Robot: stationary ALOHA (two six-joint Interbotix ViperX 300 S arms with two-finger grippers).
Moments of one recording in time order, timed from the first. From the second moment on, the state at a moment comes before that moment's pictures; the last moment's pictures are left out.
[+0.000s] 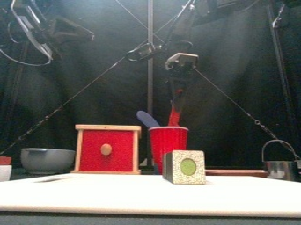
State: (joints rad) left arm 0.04 -0.74 1.15 0.02 -0.44 0.01; right arm -0.13 0.10 0.08 -0.31 1.15 -0.06
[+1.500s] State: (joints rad) left arm 0.05 -0.31 1.00 -0.03 -0.70 0.01; right arm -0.10 -0.60 0.93 -0.46 -0.17 0.38
